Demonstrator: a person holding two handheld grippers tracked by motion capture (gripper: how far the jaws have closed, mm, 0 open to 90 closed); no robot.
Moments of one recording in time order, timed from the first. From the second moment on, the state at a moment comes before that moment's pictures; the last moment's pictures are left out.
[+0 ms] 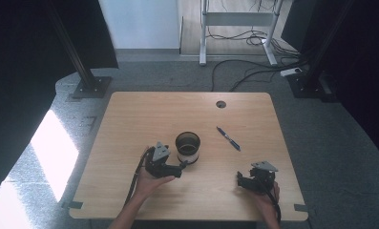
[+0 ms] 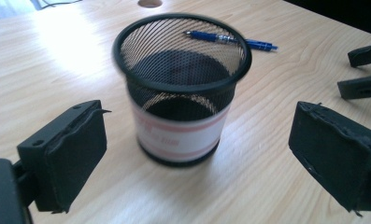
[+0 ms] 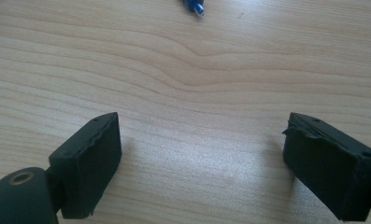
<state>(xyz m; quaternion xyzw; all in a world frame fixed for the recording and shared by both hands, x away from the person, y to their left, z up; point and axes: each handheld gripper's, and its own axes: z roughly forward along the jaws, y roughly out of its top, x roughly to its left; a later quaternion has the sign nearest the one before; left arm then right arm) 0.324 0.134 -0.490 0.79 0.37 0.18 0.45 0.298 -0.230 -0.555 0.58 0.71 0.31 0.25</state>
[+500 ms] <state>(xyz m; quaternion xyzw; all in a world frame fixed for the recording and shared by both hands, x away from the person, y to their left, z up) 0.307 0.170 -0.509 0.79 0.41 0.18 0.42 0.297 -0.230 -0.555 0.58 0.71 0.32 0.25</state>
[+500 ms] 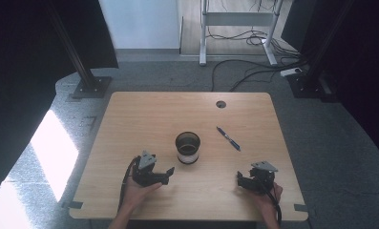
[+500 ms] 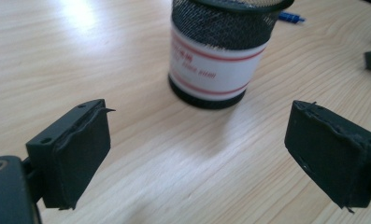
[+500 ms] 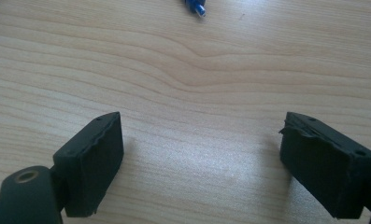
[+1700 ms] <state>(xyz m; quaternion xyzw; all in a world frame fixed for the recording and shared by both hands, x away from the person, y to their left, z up) 0.307 0.191 -0.511 0.78 0.44 0.18 0.42 0.295 -0.221 -0.542 0.55 0.71 0.34 0.26</state>
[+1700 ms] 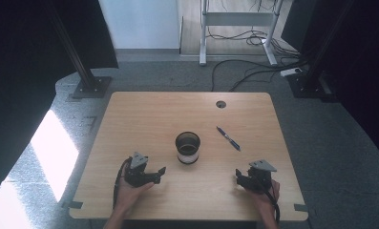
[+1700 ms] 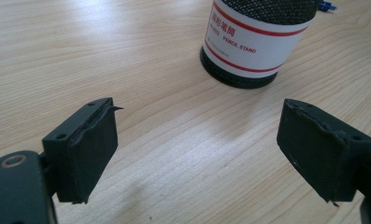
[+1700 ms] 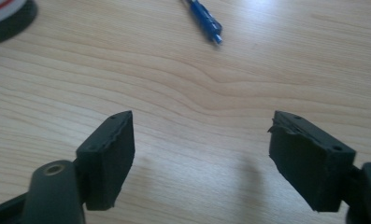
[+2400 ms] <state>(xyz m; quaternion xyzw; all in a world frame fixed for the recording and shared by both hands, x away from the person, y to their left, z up) 0.297 0.187 -0.492 0.79 0.40 0.17 0.44 0.327 -0.201 -0.503 0.54 0.72 0.37 0.24</state>
